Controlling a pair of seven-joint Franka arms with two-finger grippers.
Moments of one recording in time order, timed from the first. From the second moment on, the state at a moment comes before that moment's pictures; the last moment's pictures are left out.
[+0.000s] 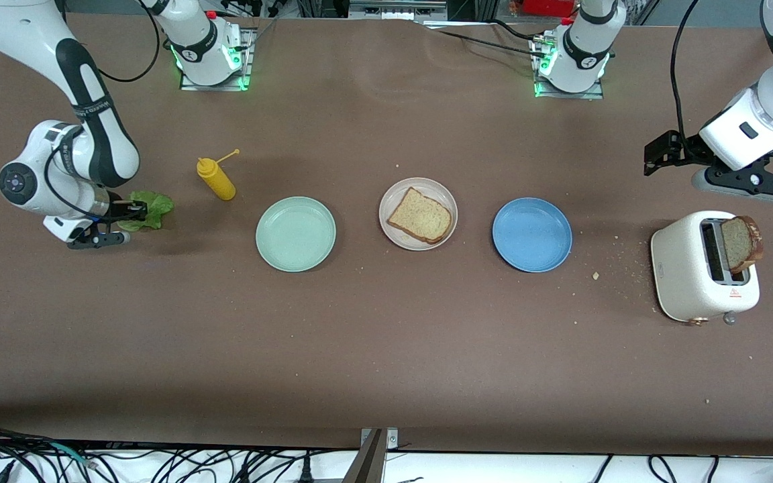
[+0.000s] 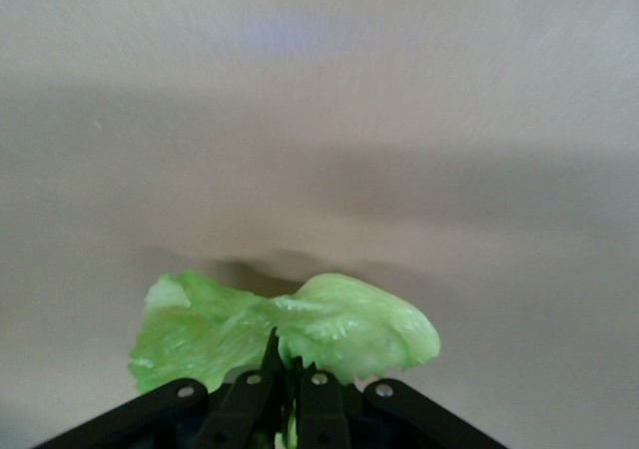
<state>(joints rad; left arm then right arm) 0.01 0.00 -0.09 -1.70 0.00 1.62 0.08 0.07 0.37 -0.25 -2.17 0.04 2.33 -0.36</state>
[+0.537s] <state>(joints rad) 0.01 0.00 -0.09 -1.70 0.00 1.62 0.08 0.07 0.33 -0.25 -1.76 0.04 1.80 -0.31</state>
